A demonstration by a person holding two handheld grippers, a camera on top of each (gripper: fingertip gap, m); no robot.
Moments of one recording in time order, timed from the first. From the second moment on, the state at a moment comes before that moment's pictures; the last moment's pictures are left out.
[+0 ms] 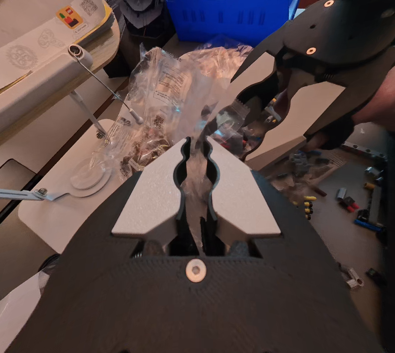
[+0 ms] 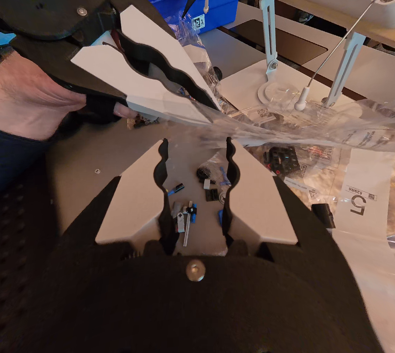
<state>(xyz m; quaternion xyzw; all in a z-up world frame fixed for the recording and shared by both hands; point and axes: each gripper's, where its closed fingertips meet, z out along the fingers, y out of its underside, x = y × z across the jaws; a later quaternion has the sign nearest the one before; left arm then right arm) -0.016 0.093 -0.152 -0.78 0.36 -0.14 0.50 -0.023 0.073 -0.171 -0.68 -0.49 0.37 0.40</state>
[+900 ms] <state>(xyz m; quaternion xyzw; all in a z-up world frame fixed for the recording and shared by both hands) 0.014 0.097 -0.172 -0.79 0.37 -0.14 0.47 -0.025 0.082 -0.209 -0.73 -0.49 0.31 0.36</state>
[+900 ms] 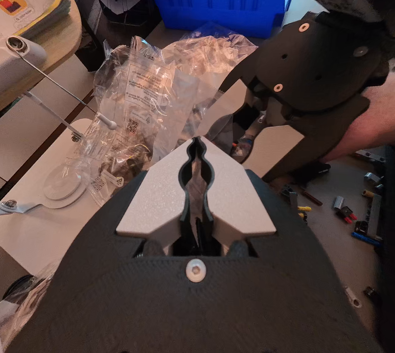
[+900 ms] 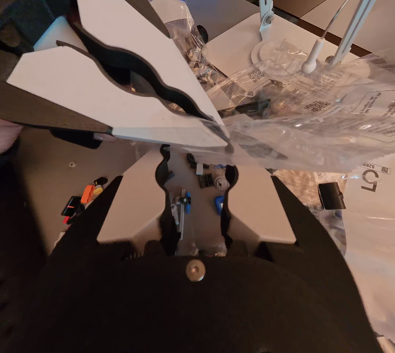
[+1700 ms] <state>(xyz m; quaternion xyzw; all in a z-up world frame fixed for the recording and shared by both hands) 0.005 0.098 -0.165 -0.78 0.36 -0.16 0.49 -0.017 0.089 -0.202 -0.71 -0.50 0.30 0.39</state>
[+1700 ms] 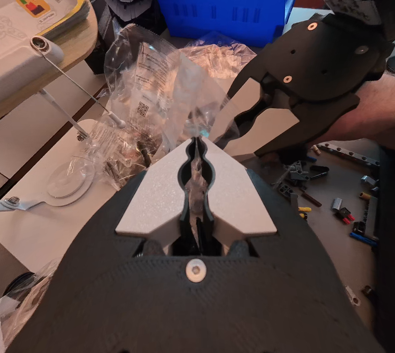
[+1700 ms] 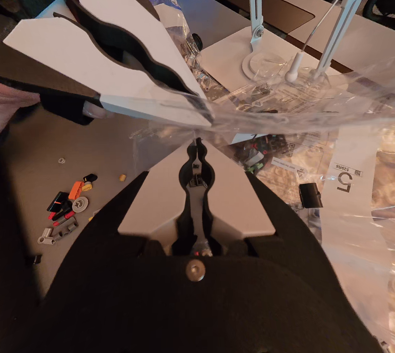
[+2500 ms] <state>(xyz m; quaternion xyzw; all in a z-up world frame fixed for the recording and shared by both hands) -0.023 0.103 -0.159 -0.78 0.36 -0.08 0.50 -0.004 0.095 -0.185 -0.71 -0.48 0.33 0.40</state>
